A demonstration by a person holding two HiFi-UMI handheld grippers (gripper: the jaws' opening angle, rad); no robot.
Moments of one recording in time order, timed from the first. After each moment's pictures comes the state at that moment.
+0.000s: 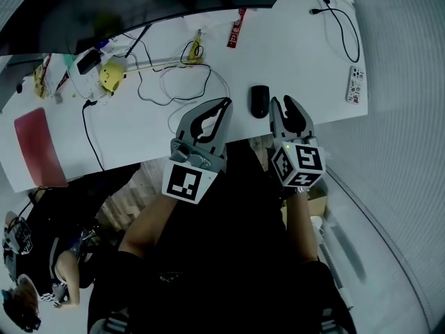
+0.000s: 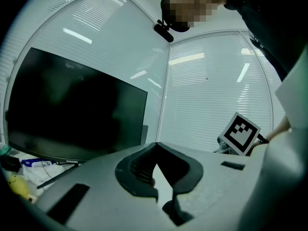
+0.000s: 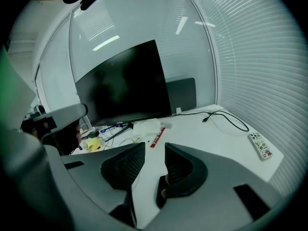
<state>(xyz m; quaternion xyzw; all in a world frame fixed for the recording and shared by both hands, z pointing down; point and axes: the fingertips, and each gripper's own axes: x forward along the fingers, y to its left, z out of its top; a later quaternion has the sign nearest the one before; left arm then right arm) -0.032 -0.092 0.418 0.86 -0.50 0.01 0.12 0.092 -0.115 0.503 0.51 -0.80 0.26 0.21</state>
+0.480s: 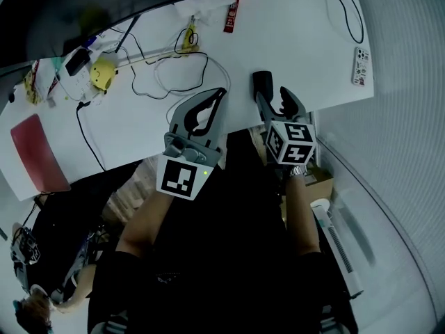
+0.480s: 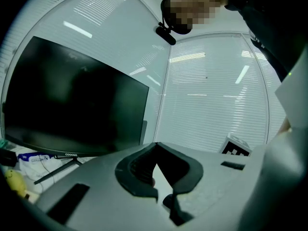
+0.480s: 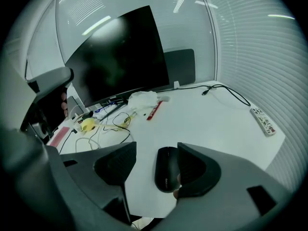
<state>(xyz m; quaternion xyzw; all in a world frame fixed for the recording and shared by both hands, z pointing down) -0.043 -0.093 0.443 0.86 -0.48 0.01 0.14 0.087 -0.088 0.595 0.49 -0.75 0.33 0.29</state>
